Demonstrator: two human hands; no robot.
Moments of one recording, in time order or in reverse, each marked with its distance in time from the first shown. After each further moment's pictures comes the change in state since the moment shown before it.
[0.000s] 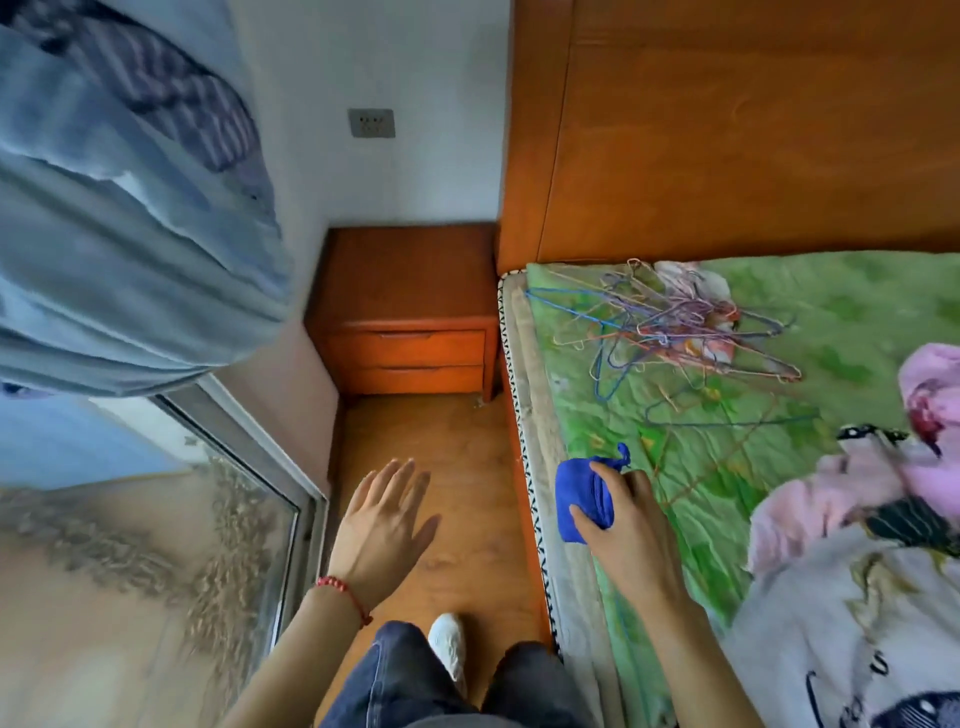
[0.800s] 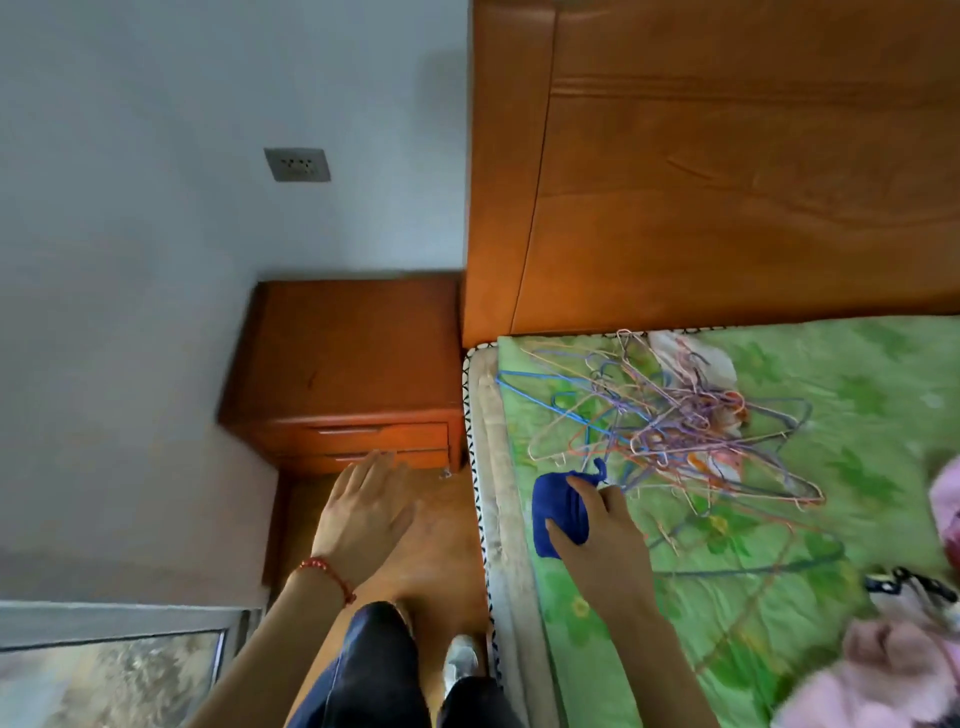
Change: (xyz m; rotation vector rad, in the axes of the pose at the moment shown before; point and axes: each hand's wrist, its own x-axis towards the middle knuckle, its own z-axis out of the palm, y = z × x) left_hand 0.338 -0.058 0.017 -0.050 -0.052 -0.017; right_hand 0.315 0.005 0.003 0.011 -0.090 0.055
